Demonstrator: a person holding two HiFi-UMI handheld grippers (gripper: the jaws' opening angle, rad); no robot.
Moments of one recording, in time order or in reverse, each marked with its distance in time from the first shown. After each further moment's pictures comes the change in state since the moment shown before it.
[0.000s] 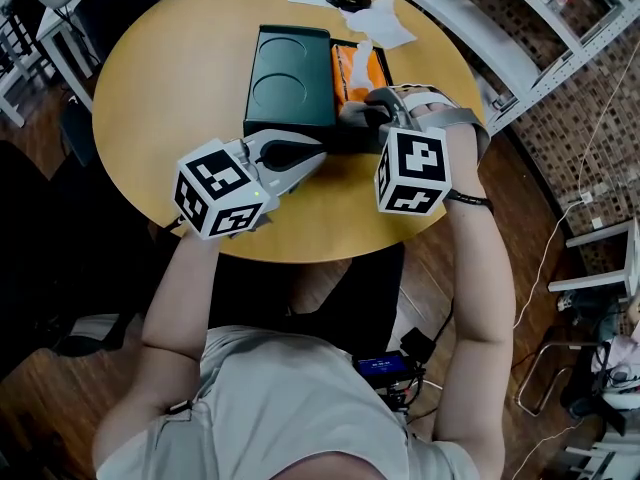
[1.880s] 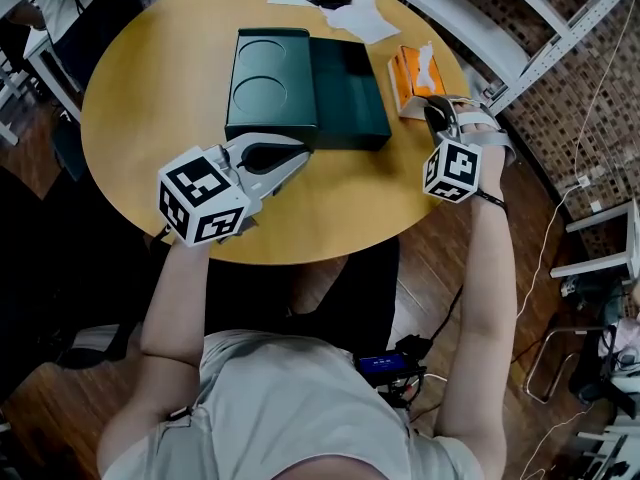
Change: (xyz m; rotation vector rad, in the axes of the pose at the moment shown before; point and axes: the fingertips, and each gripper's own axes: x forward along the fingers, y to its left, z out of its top) left arm 0.001 0.000 0.002 0.002 -0.004 0.001; right arm 0.027 0.035 -0.176 0.063 0.235 -0.214
